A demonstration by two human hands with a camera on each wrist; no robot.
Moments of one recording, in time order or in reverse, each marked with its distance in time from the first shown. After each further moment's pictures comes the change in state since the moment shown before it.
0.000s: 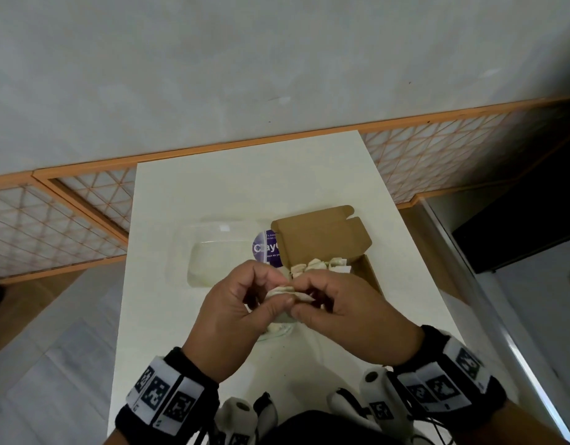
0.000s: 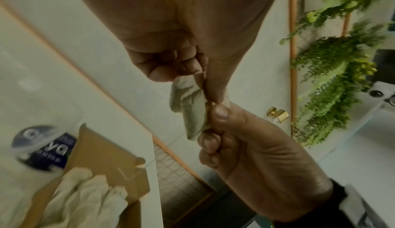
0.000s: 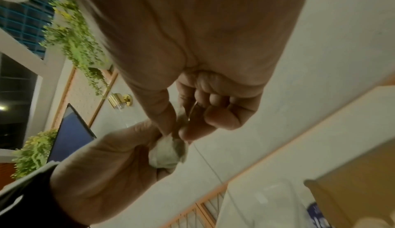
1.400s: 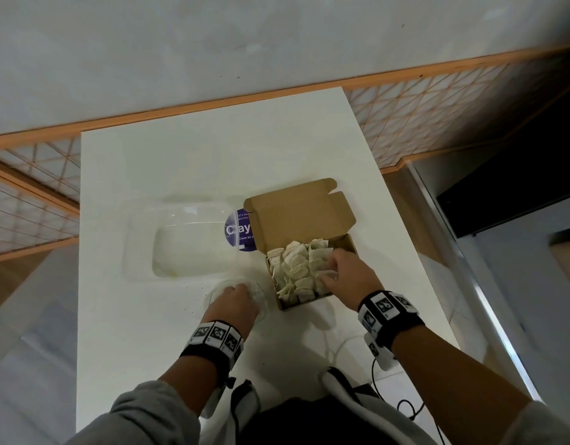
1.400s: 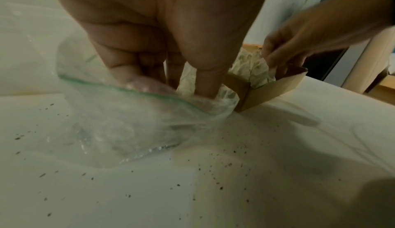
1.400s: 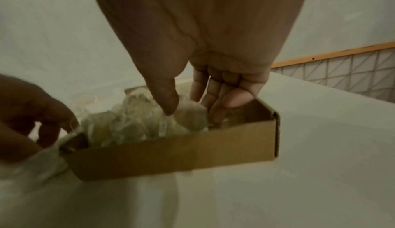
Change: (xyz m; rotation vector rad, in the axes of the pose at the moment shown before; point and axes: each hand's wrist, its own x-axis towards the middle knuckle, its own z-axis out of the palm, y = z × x) left_hand 0.057 -0.199 0.064 1.019 -0.366 -0.608; right_hand 0.030 0.190 -0.017 -0.390 0.114 0.675
